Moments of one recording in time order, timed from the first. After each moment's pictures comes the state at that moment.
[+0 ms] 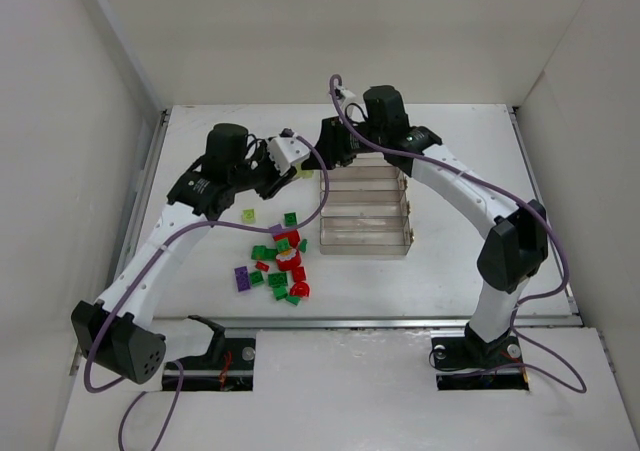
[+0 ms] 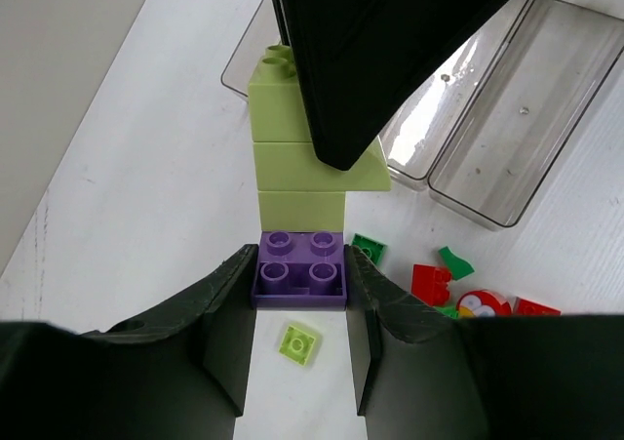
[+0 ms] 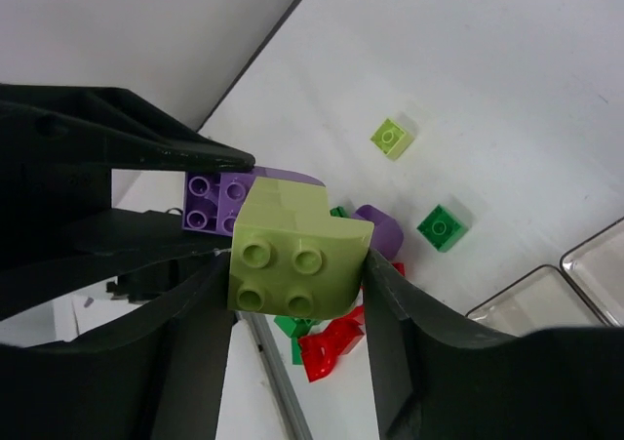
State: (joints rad) left arm -0.41 1.22 1.23 -0.57 0.37 0.58; right arm 0.58 1.81 1.70 -0.32 -0.69 0.38
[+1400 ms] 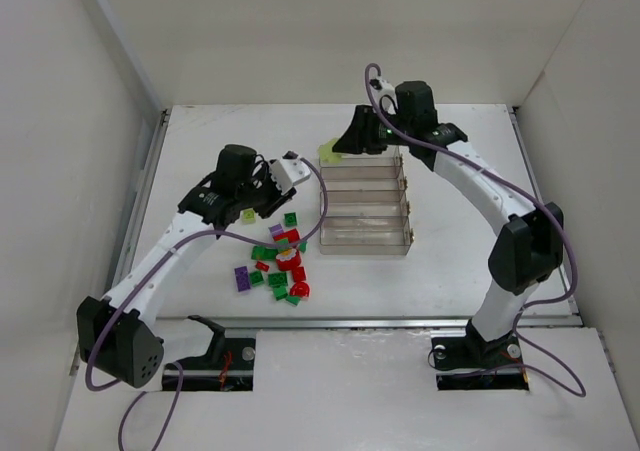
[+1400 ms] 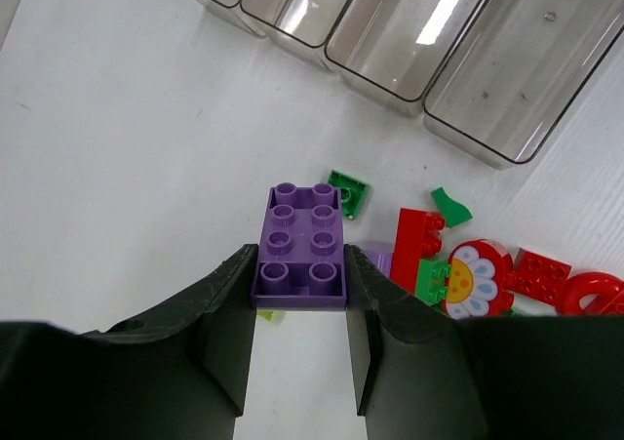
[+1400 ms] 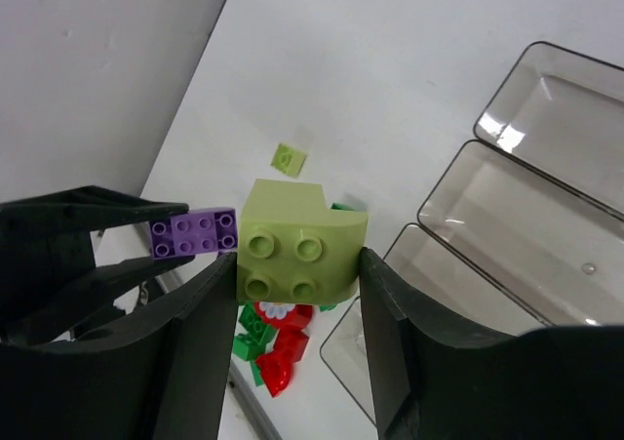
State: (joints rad) left arm -0.42 1.20 1.06 -0.53 0.28 0.59; right arm 0.44 1.76 1.62 -0.34 -0.57 0.45
